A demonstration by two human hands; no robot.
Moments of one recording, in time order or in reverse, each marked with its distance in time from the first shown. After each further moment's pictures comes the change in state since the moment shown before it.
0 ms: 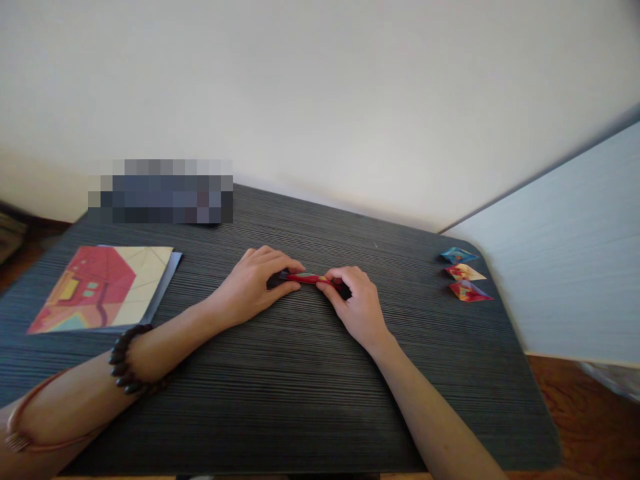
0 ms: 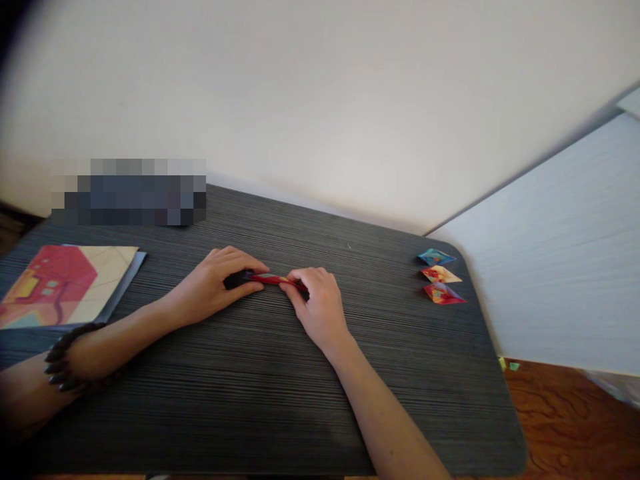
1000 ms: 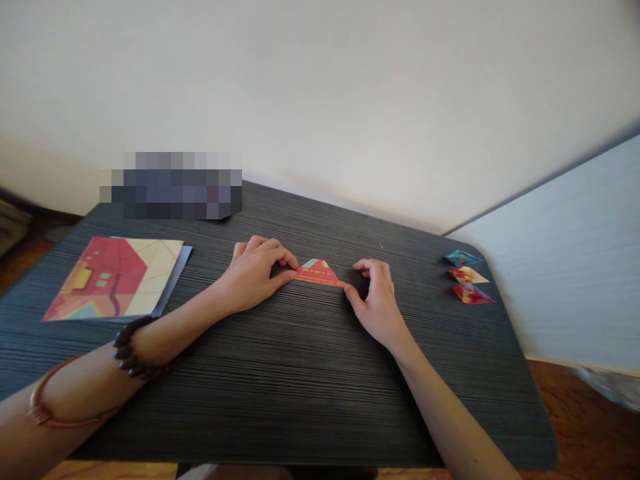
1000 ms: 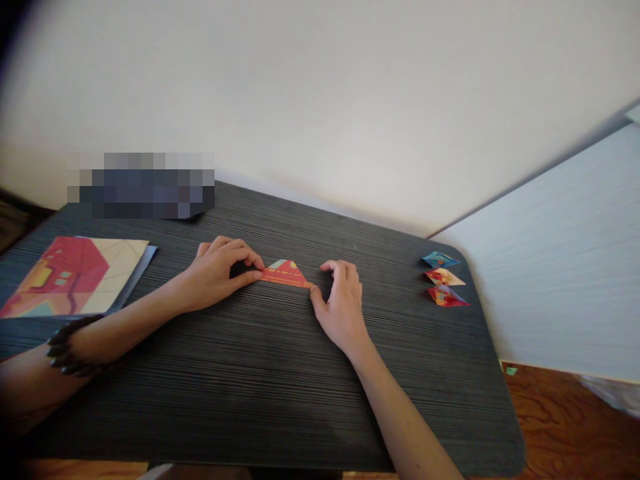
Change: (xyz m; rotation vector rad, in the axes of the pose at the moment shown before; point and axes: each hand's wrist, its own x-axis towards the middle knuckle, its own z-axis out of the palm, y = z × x) left_hand 0.002 -0.003 -0.008 0.048 -0.071 -0.239; right_hand -0.010 0.014 -0.013 -0.149 0.015 0.201
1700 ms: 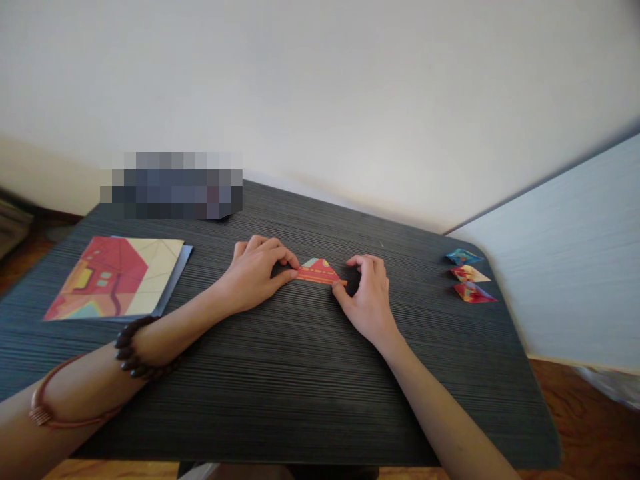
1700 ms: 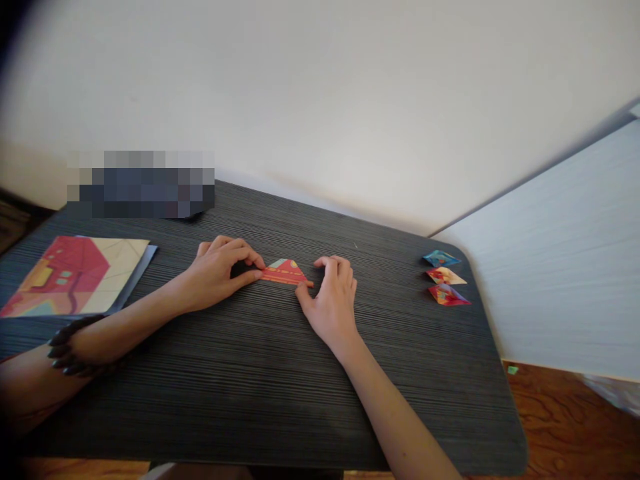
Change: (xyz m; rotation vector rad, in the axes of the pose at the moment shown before) left_hand 0.000 0.000 0.000 0.007 0.006 -0.005; right_hand 0.004 -0.021 0.011 -0.064 0.042 0.056
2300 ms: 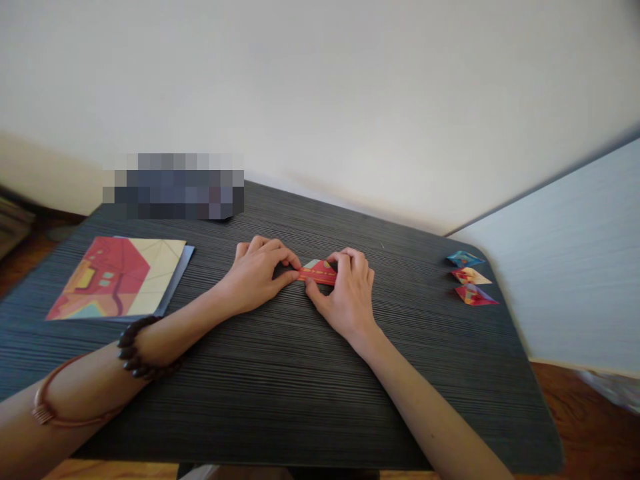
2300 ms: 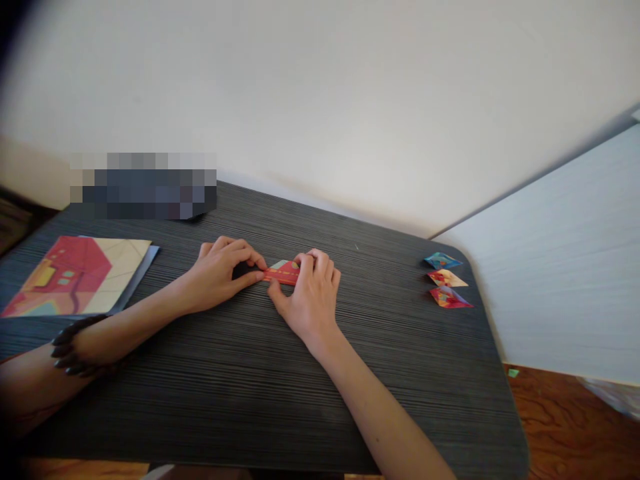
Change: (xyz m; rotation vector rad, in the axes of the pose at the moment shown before) left_hand -0.001 0.002 0.001 0.005 0.016 -0.001; right_hand 0.005 -0.031 0.019 -0.102 0.057 -0.112
